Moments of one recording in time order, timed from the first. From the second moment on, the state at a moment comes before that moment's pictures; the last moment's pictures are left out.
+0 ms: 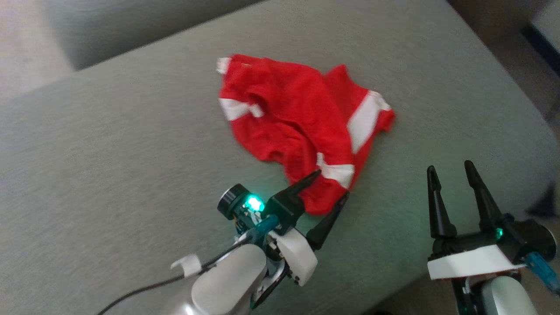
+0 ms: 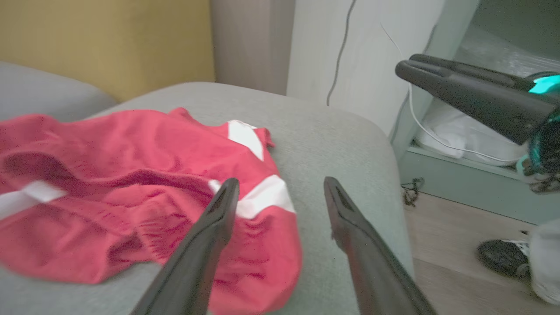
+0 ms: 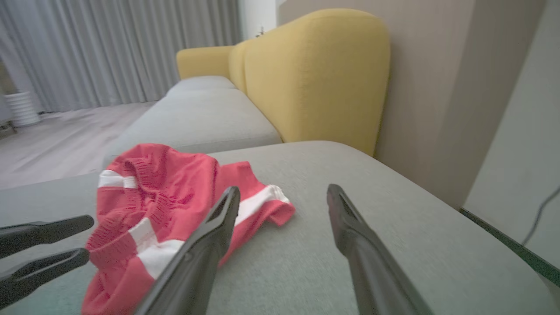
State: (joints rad) left arm -0.52 0.05 -0.95 0.49 -0.40 -0.03 -0.07; right arm 0.01 -0.07 0.05 0.10 0.11 0.12 -0.26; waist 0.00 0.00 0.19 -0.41
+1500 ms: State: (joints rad) left arm -0.67 0.05 -0.99 0.54 -0.73 0.16 -0.21; right arm 0.01 -0.04 0.04 0.13 0.10 0.12 -0.26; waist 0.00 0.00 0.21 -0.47
